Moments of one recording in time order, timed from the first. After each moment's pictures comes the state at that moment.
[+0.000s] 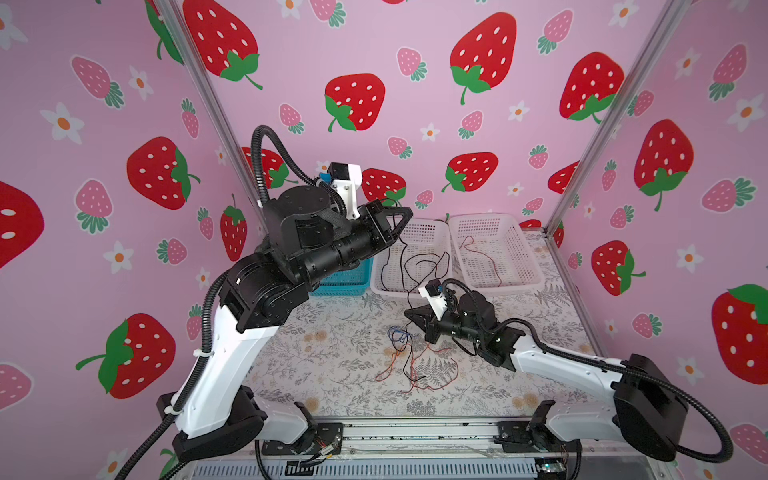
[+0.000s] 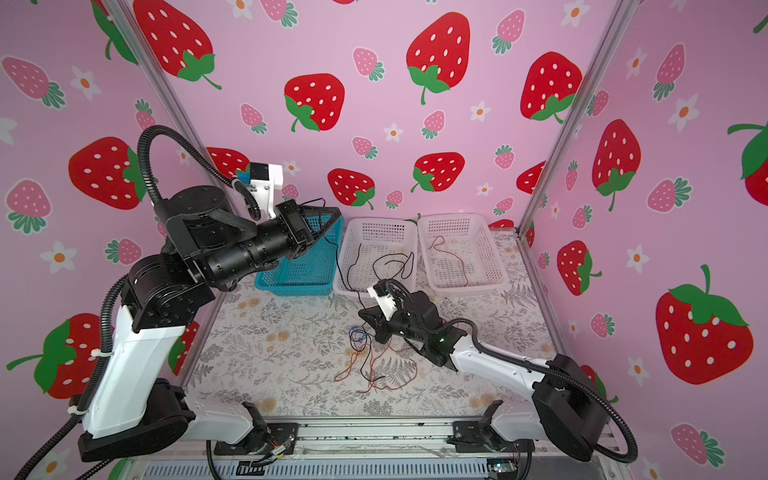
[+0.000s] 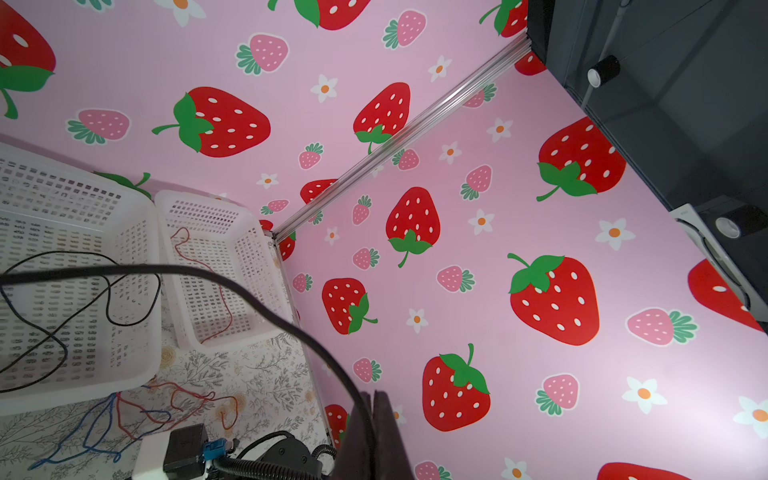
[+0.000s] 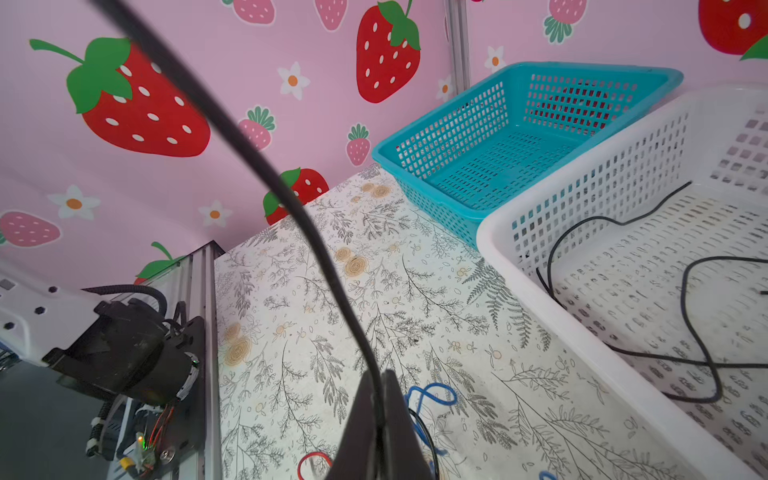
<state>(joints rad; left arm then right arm) -0.80 1.37 2.13 -0.84 0.05 -0.92 0.93 1.30 0.70 0.35 -0.32 0.20</state>
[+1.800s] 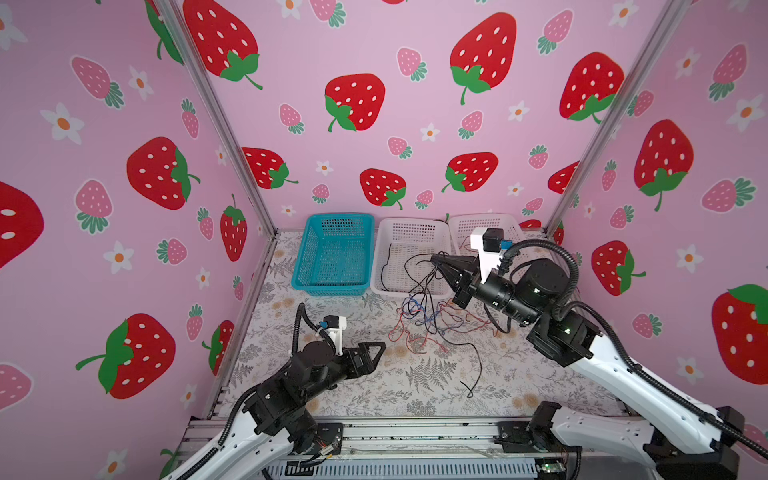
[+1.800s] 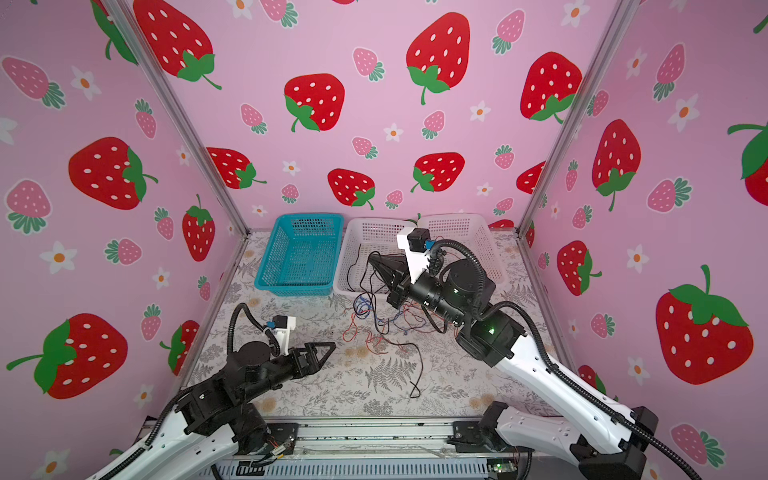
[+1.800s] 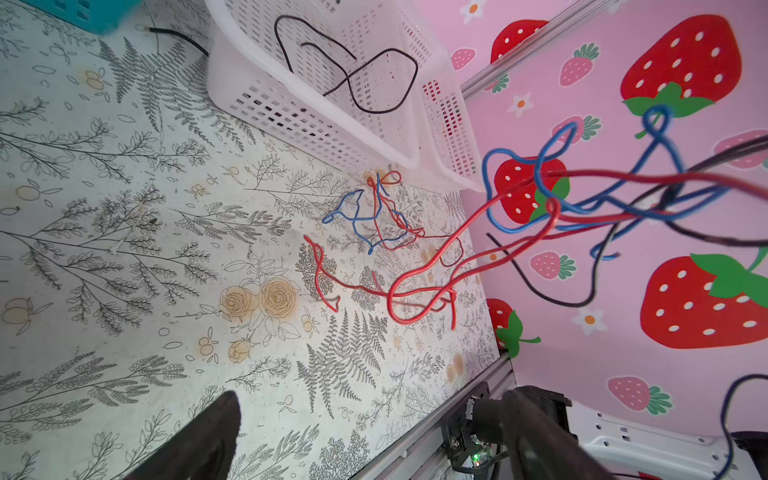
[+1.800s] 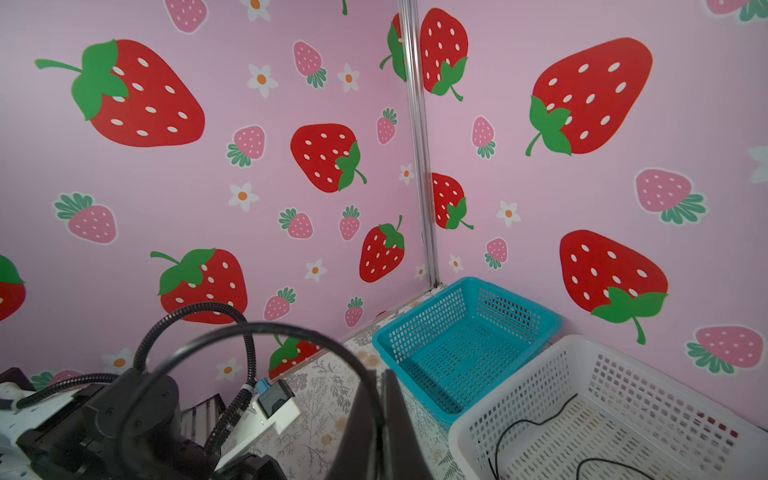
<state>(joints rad) -0.77 0.41 0.45 -0.47 0.03 -0.94 0.95 1.05 1.18 -0.02 -0.15 0.16</state>
